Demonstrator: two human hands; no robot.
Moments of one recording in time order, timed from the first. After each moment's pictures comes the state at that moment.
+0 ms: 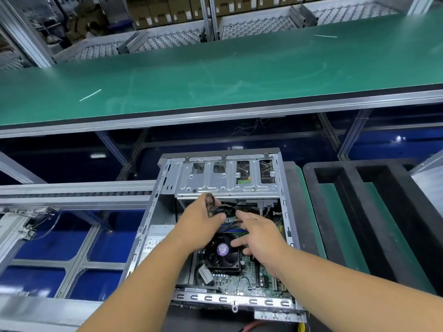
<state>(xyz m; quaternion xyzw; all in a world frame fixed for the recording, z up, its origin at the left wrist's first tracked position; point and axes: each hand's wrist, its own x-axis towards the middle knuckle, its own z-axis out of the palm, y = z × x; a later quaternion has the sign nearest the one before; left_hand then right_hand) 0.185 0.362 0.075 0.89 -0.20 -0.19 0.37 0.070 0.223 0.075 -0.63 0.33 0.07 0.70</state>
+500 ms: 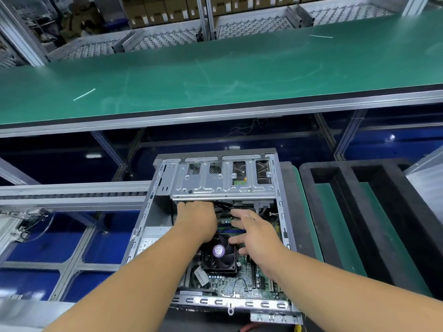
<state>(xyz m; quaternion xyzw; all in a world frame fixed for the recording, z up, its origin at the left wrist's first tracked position) 0.206 0.328 0.055 0.94 -0.28 -0.10 -0.16 0.071 0.222 0.070 -0.63 0.32 0.05 0.70</state>
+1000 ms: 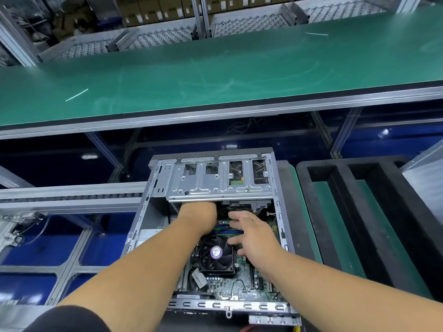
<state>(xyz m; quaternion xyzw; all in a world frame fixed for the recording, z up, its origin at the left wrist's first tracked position) 0.232 0.316 0.033 0.93 -0.32 -0.15 -0.13 0.072 0.223 0.066 -0.63 0.33 0.02 0.70</state>
